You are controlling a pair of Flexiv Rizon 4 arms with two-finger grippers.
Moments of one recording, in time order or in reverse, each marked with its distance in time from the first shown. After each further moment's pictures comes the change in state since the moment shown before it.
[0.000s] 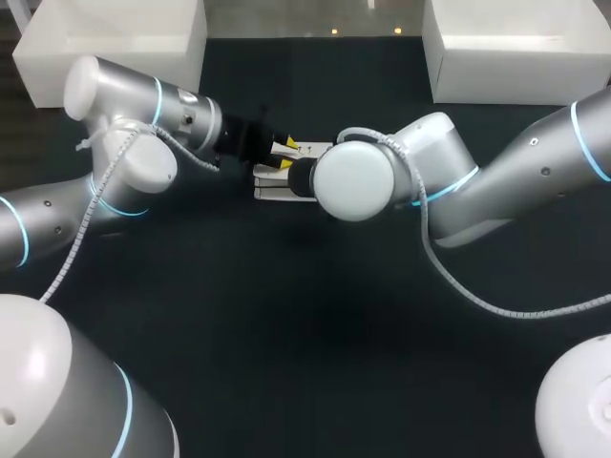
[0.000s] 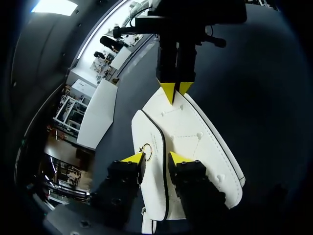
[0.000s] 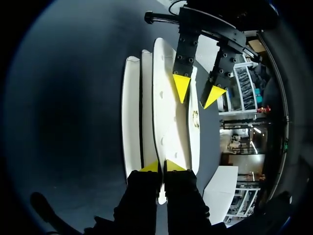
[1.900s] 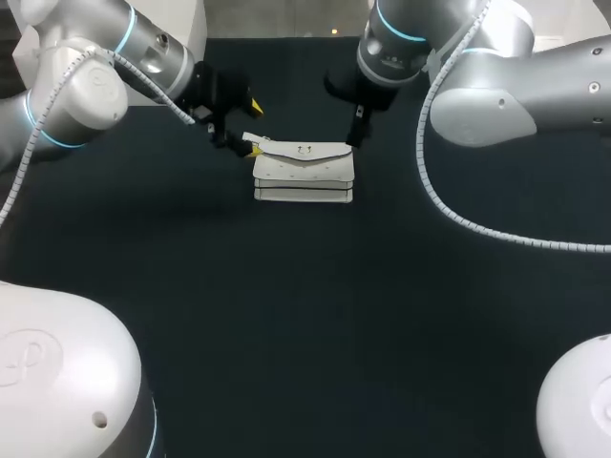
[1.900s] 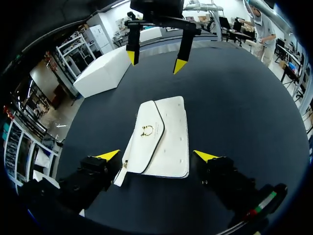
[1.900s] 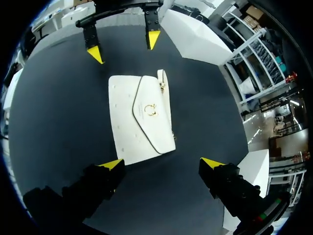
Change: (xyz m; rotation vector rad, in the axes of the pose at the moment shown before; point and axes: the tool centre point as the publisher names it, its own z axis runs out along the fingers) left arm -0.010 -0.009 -0.098 -0.140 0.185 -0.609; right arm -0.097 -0.036 -0.047 -0.054 0.442 0.257
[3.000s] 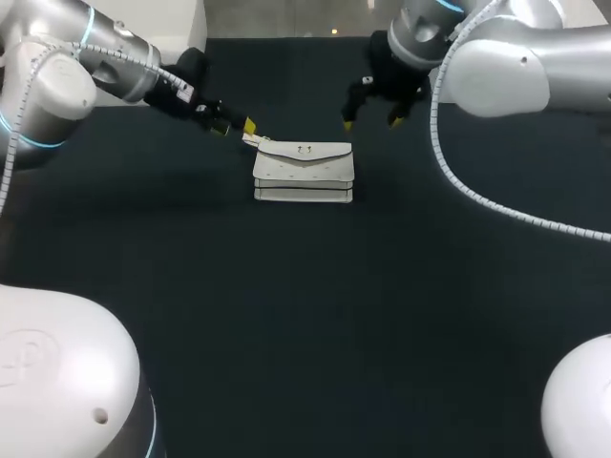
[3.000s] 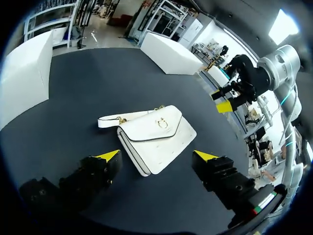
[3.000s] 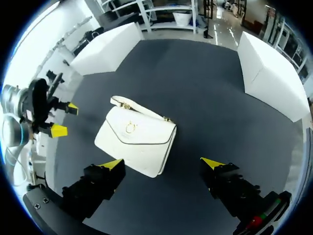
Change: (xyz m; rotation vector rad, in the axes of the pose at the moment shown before) left arm 0.002 0.023 -0.025 0.086 0.067 -1.081; right arm 0.011 -0.017 -0.009 -0.001 0.202 1.062
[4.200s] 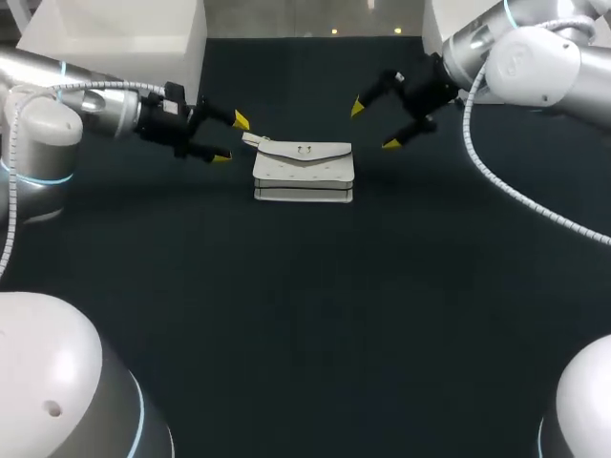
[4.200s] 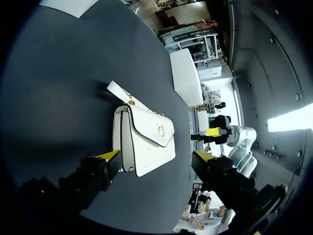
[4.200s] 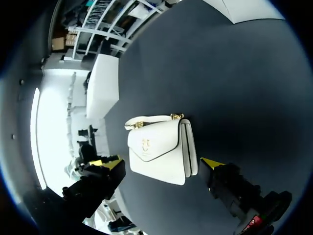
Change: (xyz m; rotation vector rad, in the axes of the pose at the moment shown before) left arm -0.015 0.011 0.021 0.084 0.294 -0.631; right arm -0.008 0.008 0.029 0.071 0.471 0.576
